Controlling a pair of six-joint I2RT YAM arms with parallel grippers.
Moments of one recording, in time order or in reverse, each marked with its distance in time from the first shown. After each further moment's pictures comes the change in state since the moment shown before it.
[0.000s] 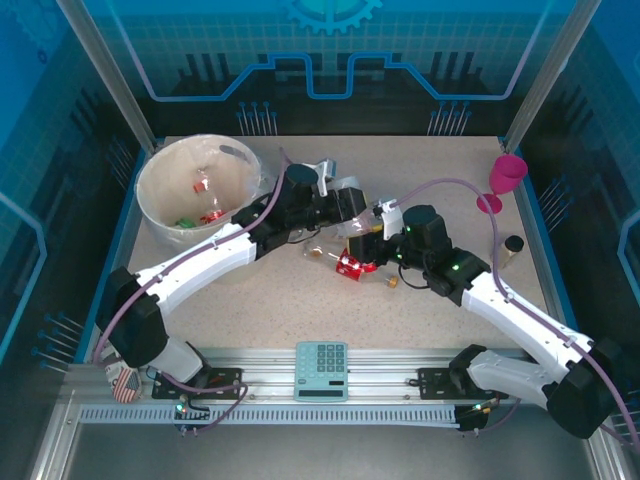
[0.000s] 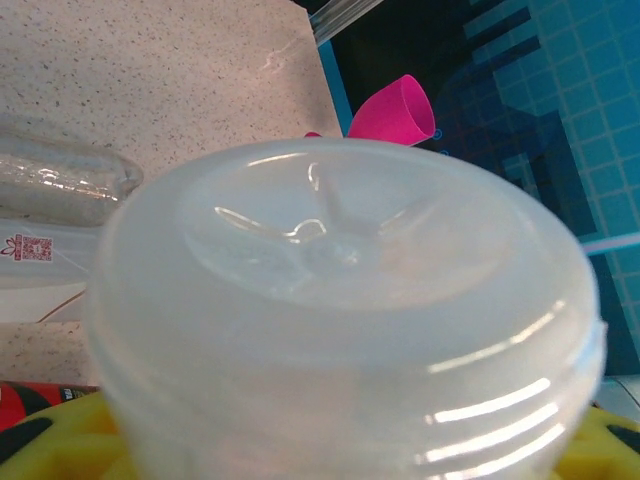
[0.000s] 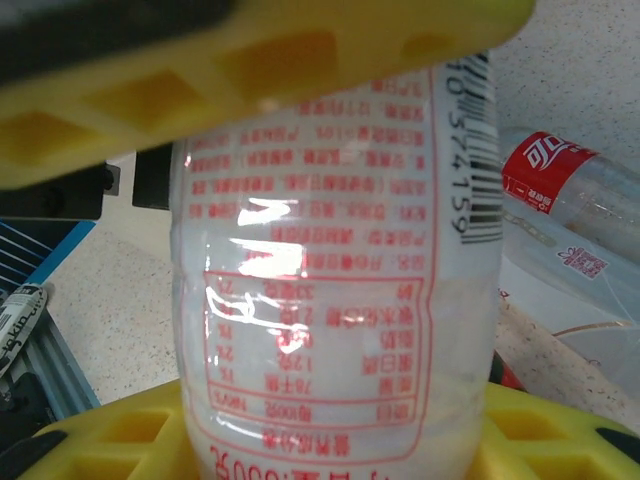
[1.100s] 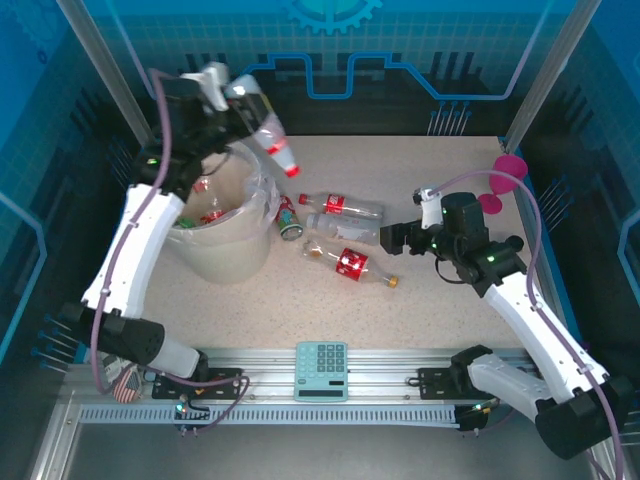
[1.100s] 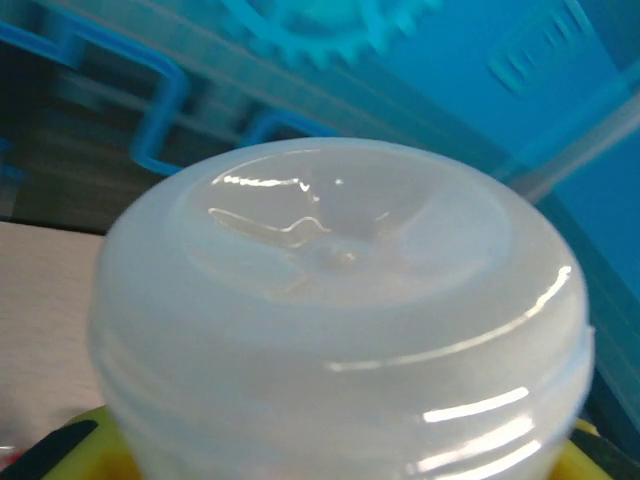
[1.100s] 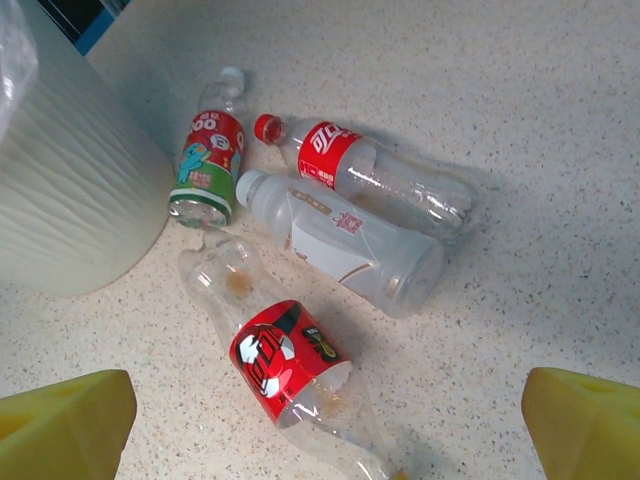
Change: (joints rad) left arm 0.525 -0.056 0.499 -0.365 0.033 0.285; right arm -0.254 -0.074 0.119 -0.349 0.055 -0.137
